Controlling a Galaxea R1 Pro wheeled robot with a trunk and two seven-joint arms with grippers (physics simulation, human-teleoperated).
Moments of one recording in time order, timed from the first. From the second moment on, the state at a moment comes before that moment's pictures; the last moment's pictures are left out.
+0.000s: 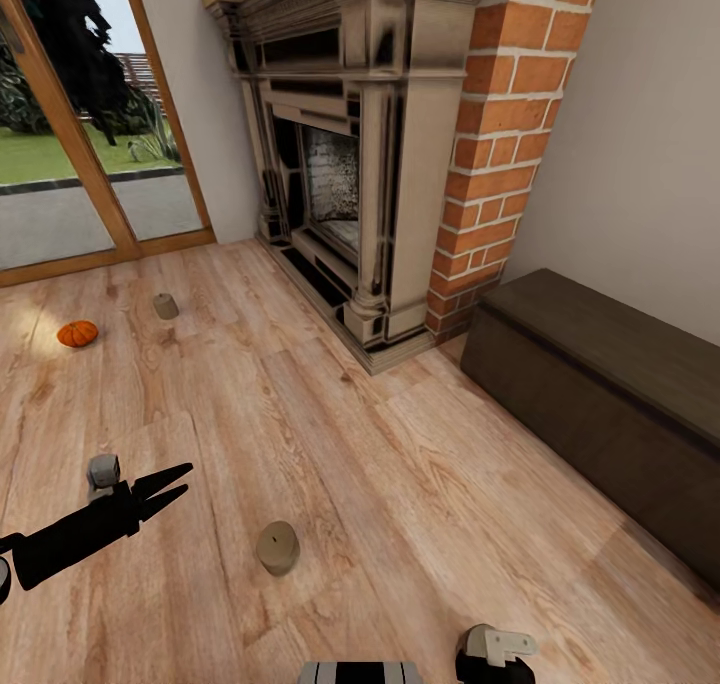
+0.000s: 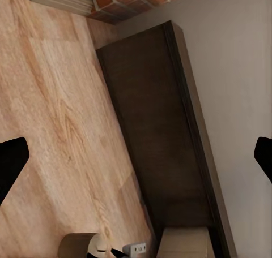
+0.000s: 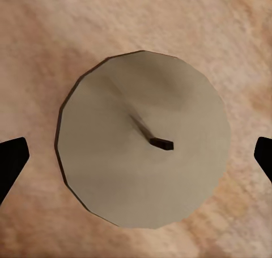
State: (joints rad) left arm -0.17 0.38 0.30 -1.49 1.06 0.97 -0.59; right arm -0.43 0.05 0.34 -0.14 -0.34 -0.20 -0.31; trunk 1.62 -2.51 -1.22
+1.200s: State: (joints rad) left arm -0.17 0.38 0.30 -1.49 1.06 0.97 -0.59; right arm -0.43 0.05 0.34 -0.14 -0.34 -0.20 -0.31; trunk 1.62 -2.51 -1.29
